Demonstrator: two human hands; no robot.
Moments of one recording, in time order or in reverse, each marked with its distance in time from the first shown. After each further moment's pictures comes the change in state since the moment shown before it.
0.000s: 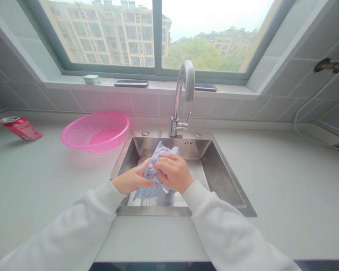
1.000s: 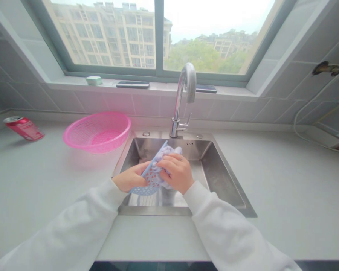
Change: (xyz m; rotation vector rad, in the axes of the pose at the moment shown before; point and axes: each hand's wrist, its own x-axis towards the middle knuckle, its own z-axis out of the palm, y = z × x) left_hand 0.000 0.006 0.000 -0.120 -0.103 0.015; right_hand -0.001 -0.001 -0.004 0.012 0.086 0.070
